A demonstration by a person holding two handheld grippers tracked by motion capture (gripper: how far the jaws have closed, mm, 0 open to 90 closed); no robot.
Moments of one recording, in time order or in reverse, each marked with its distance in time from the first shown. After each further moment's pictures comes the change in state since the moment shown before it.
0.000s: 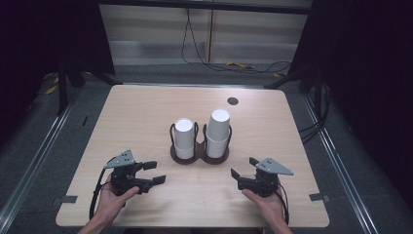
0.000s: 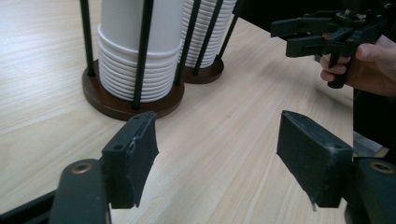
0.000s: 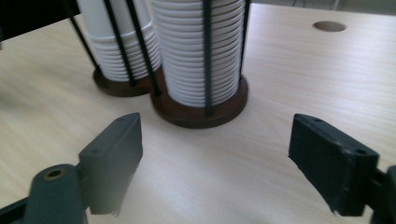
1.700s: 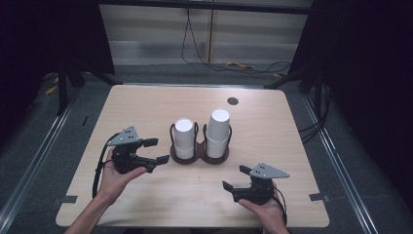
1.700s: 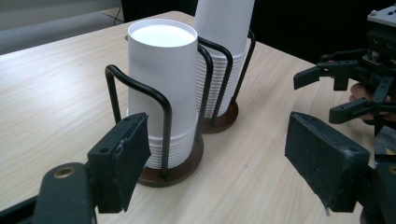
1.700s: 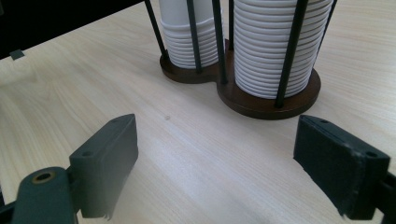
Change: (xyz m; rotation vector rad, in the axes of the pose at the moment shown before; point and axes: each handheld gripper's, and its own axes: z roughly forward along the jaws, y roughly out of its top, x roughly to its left) left arm -0.005 0.075 -0.002 0.002 0.088 0.132; right arm 0.022 0.002 -0.008 0.048 0.188 -0.019
